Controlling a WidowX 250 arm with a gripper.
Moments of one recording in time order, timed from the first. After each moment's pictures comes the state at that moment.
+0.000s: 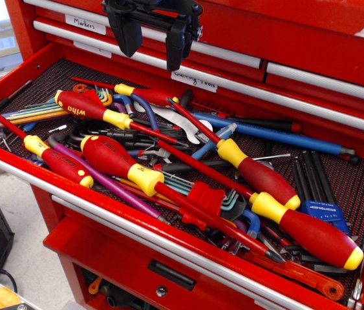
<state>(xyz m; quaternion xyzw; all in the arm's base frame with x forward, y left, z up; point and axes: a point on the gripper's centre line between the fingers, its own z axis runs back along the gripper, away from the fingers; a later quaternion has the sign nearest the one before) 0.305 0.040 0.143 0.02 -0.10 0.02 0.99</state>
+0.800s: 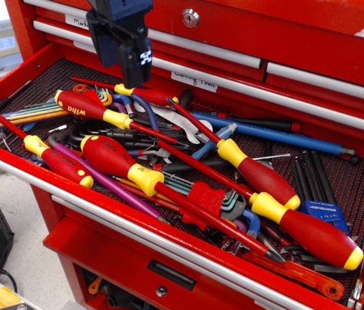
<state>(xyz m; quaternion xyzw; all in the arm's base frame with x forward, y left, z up) 0.295 0.076 0.116 -0.01 -0.04 -0.27 0.96</state>
